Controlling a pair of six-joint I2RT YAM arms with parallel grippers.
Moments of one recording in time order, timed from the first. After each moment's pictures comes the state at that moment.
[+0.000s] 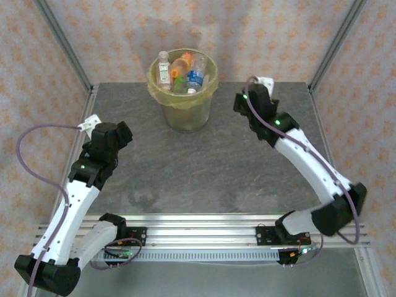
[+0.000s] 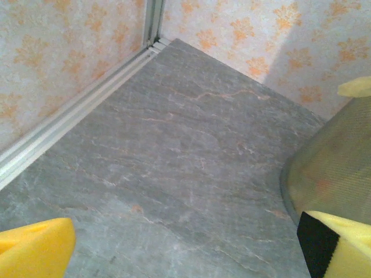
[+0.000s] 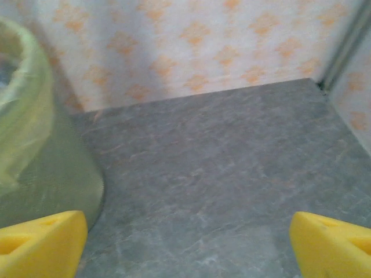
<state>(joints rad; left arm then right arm) -0.19 0.85 0.91 -0.64 -0.55 -0.60 0.52 1.31 1.34 -0.59 0.59 0.41</state>
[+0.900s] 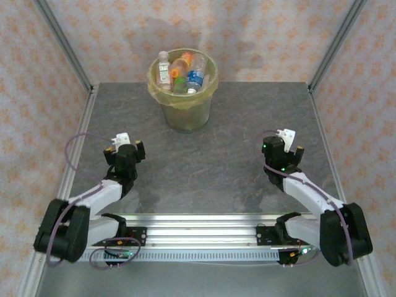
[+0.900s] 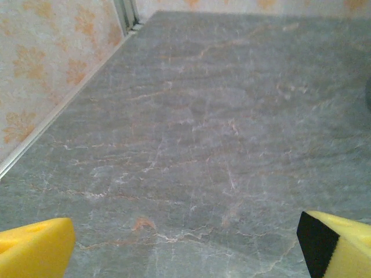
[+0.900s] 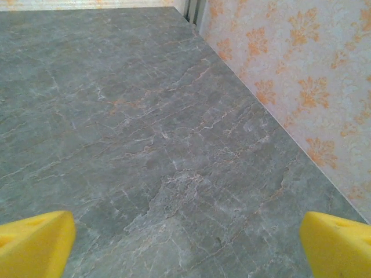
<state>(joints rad) -0.19 1.22 0.35 0.37 -0.58 -0.17 0.27 1.14 0.50 0.02 0.73 0.26</state>
